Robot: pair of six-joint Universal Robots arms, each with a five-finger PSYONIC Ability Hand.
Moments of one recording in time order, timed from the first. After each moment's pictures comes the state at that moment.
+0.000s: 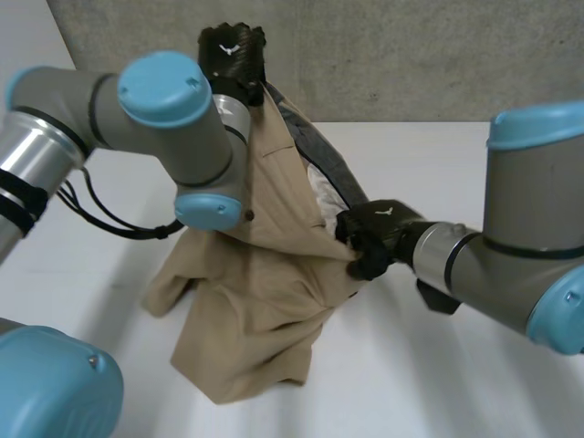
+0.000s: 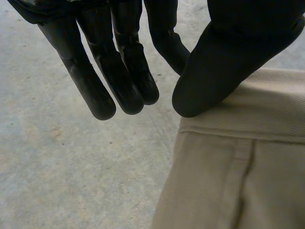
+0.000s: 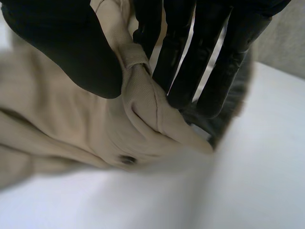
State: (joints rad) left arm 4.09 -2.57 -0.33 3.20 -1.81 3.38; right arm 2.07 -1.10 1.28 0.33 1.29 3.00; left_hand 1.18 1.20 1.19 1.19 0.97; right_hand 0.96 1.18 1.18 1.19 0.99
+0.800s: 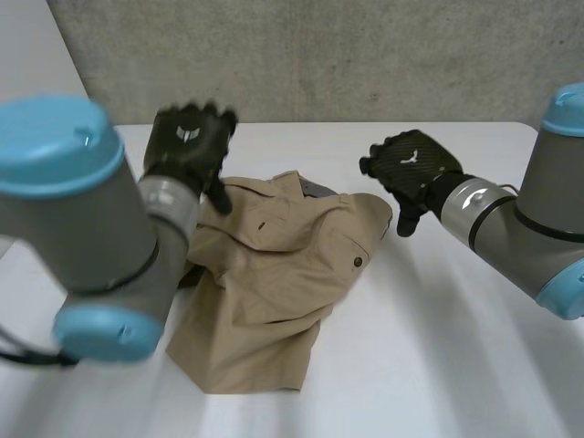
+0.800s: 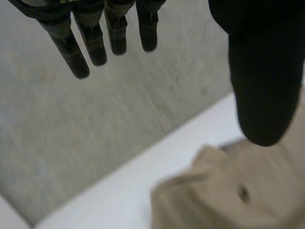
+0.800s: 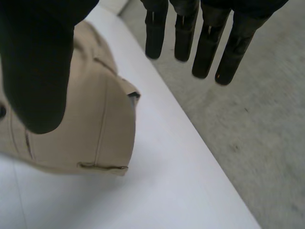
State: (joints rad) left arm 4.07 -1.92 -1.33 3.23 -1.85 3.38; right arm 1.95 -1.13 1.29 0.06 1.26 2.54; left_hand 0.23 0.23 0.24 0.23 0.06; right_hand 0.30 0.35 0.36 0.35 0.18
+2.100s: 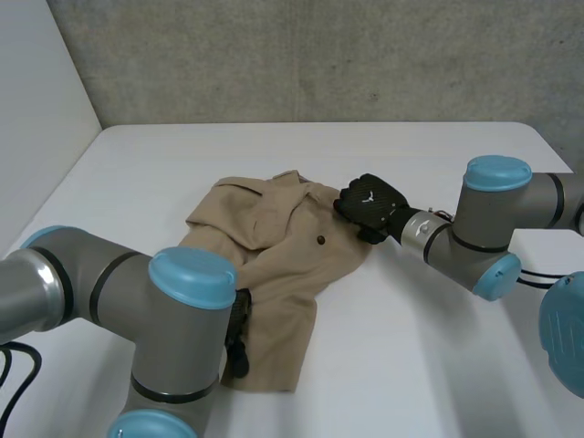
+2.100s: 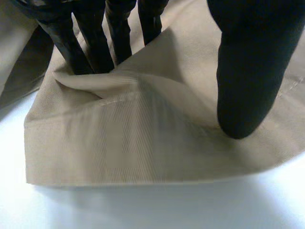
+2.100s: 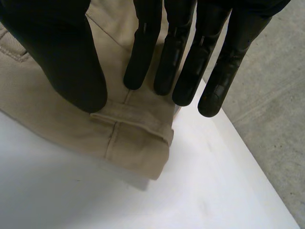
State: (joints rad) left arm 3.95 -2.16 -1.53 3.02 -1.94 3.02; right arm 1.92 -0.56 0.88 -0.06 0.98 2.42; left_hand 0.50 0.50 0.48 0.48 0.30; right_hand 0.85 0.99 0.99 1.00 0.77
